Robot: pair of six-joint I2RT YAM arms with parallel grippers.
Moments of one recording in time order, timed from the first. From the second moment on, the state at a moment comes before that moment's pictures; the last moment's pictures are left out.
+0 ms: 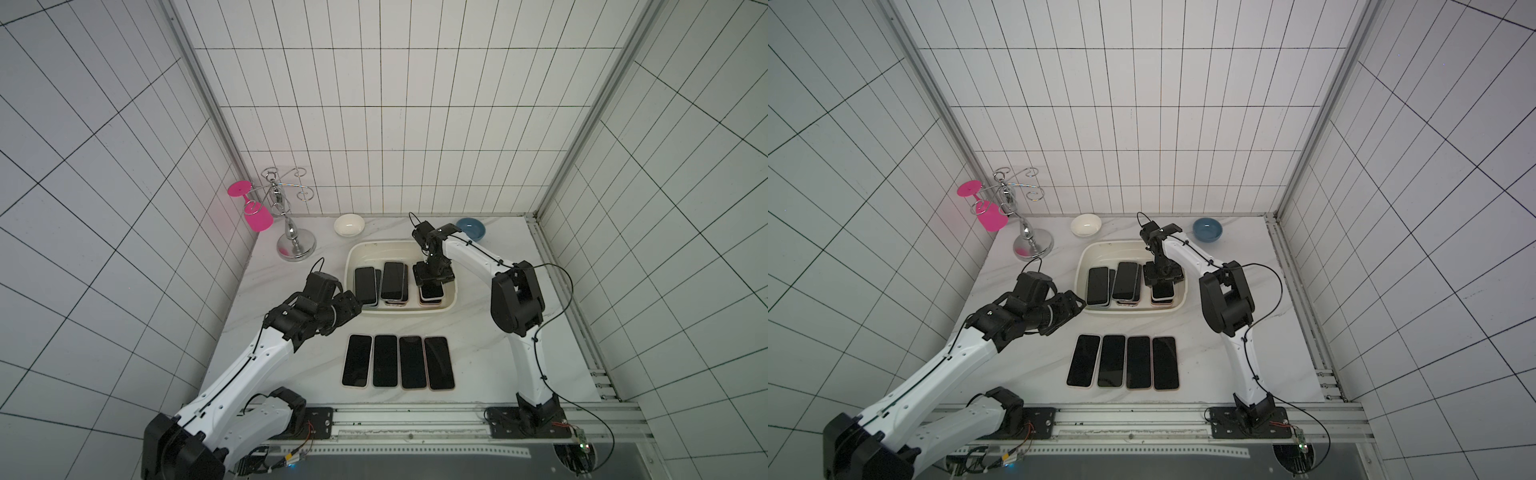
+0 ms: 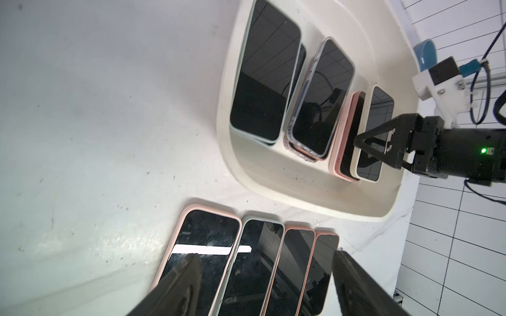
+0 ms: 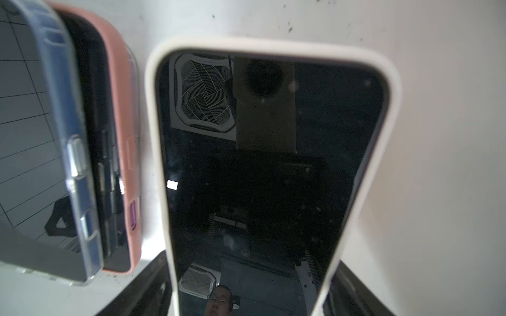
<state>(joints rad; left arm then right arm) -0.43 1.02 0.82 -0.68 0.14 -0.95 0.64 2.19 1.91 -1.18 0.02 0.35</state>
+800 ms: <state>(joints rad) -0.43 1.75 1.24 -0.10 0.59 -1.01 0.64 1.91 1.87 -1.21 -0.26 0.30</state>
